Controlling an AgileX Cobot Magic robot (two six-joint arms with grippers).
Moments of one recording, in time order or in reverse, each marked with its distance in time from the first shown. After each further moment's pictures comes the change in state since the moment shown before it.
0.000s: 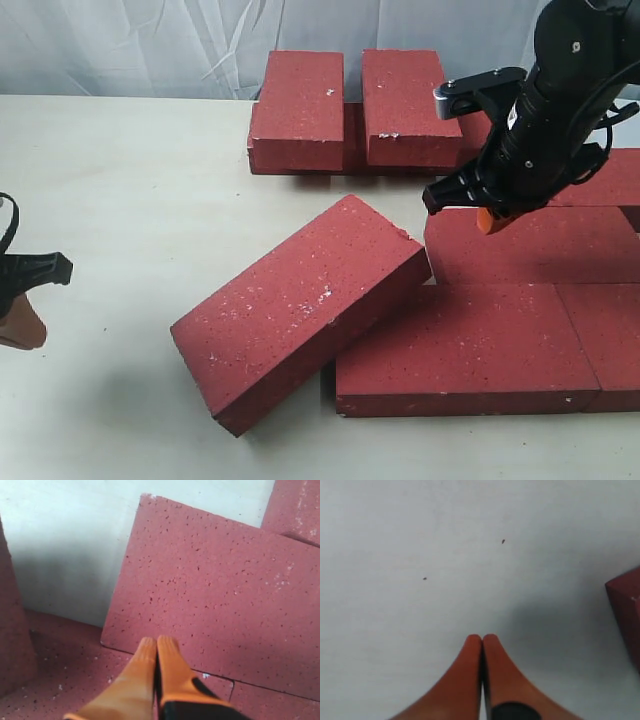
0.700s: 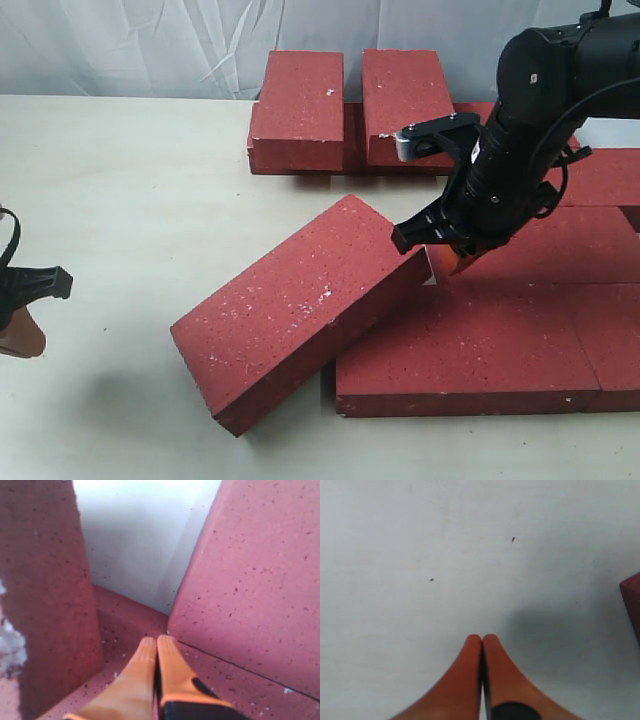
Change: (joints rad) left arm 0.000 0.000 0.042 0.000 -0.056 0.026; right arm 0.044 0.064 0.031 0.160 -0.008 -0.146
